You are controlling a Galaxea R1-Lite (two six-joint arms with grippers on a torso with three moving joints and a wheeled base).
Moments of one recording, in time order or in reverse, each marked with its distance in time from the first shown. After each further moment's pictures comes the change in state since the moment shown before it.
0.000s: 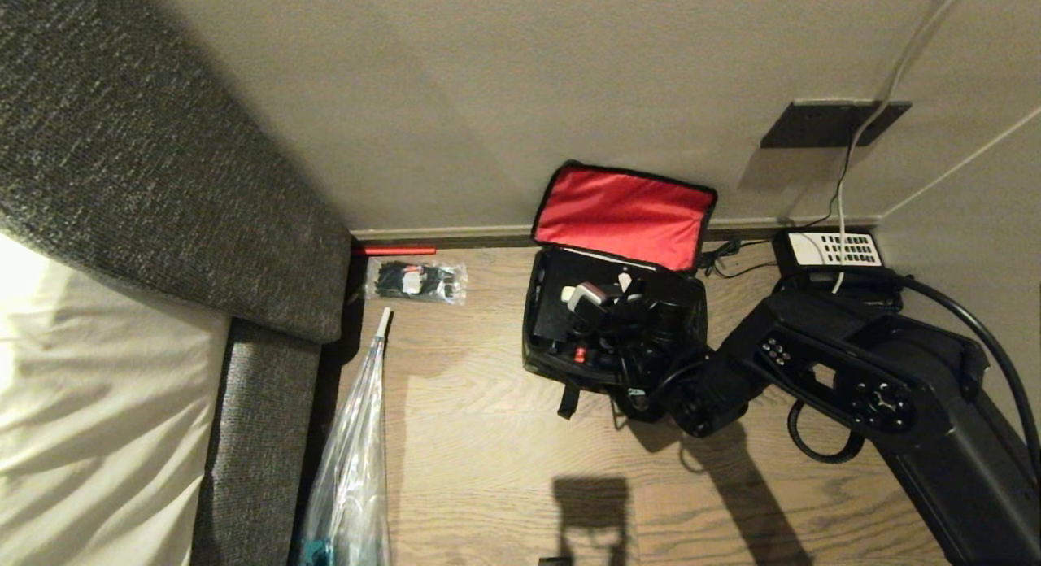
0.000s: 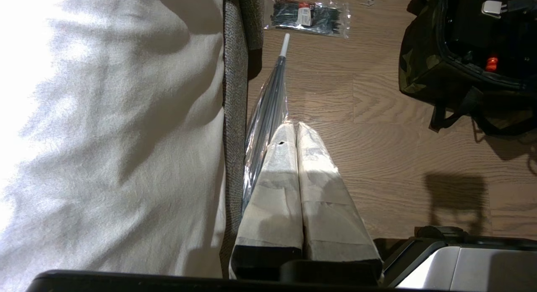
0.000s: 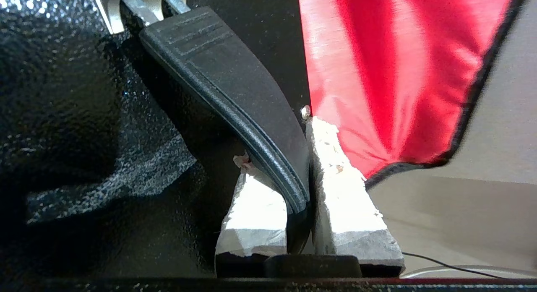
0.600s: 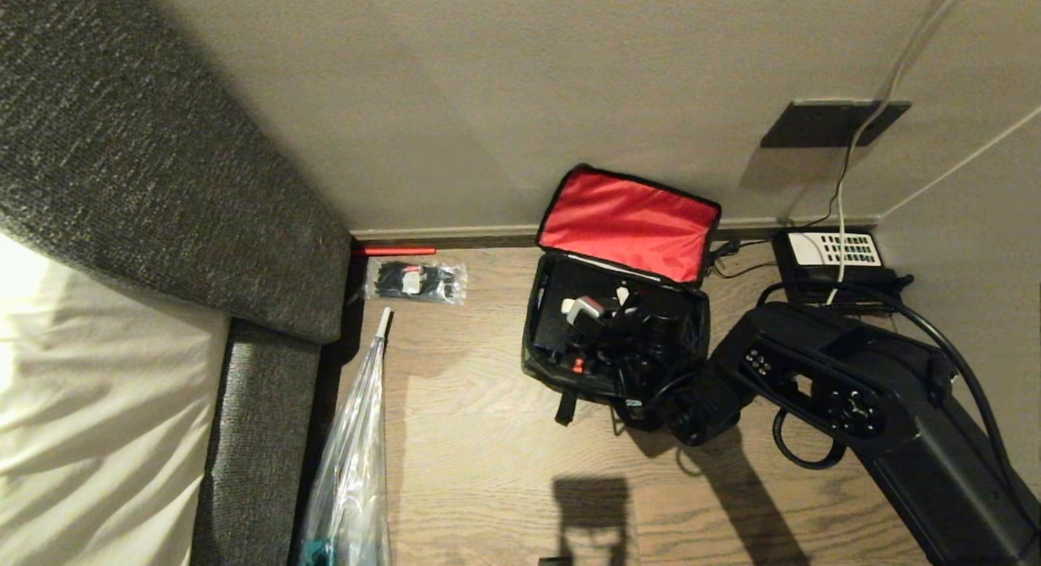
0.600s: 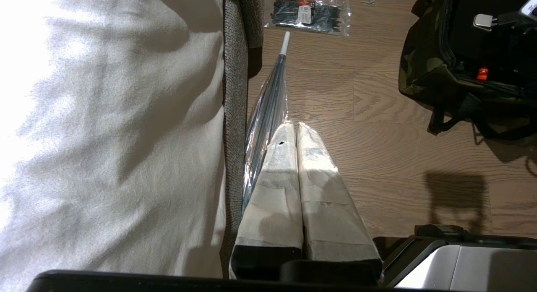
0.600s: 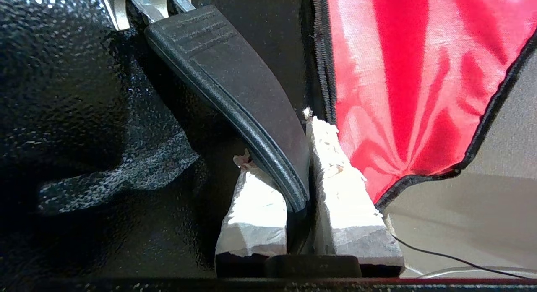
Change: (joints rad) left arm 0.000 0.006 0.001 0.000 0.000 0.000; right arm -0.006 0.069 -0.028 -0.001 -0.001 0.018
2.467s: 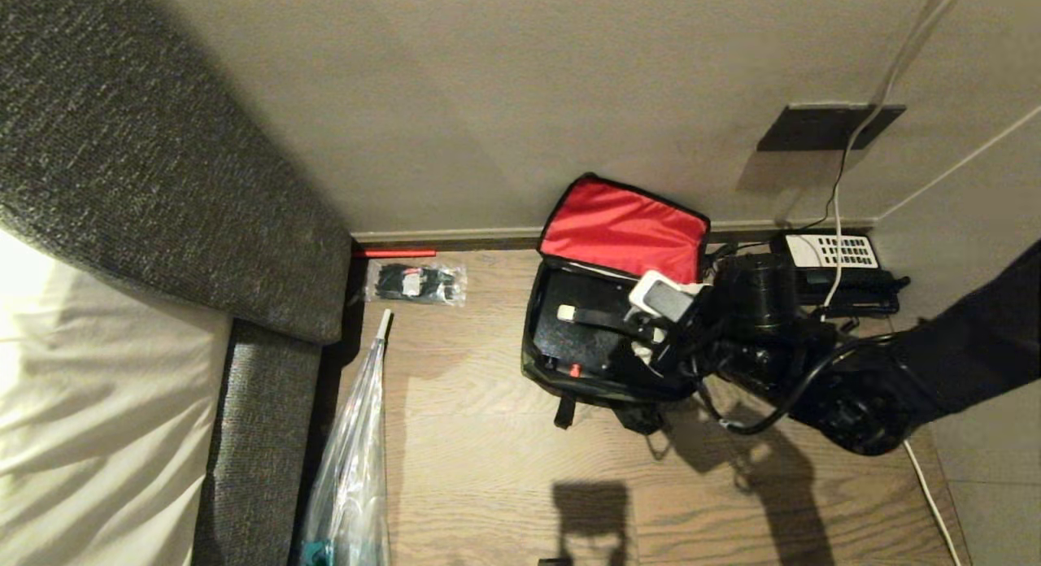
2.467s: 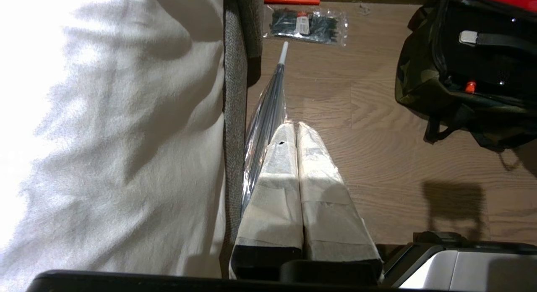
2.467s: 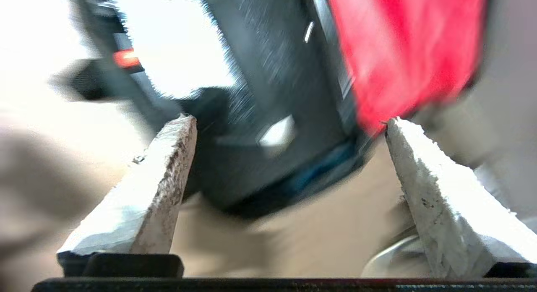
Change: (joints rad) left arm 0.000 -0.027 0.000 0.000 0.000 -0.001; right arm 0.005 -0.630 0.513 0.548 0.197 0.539
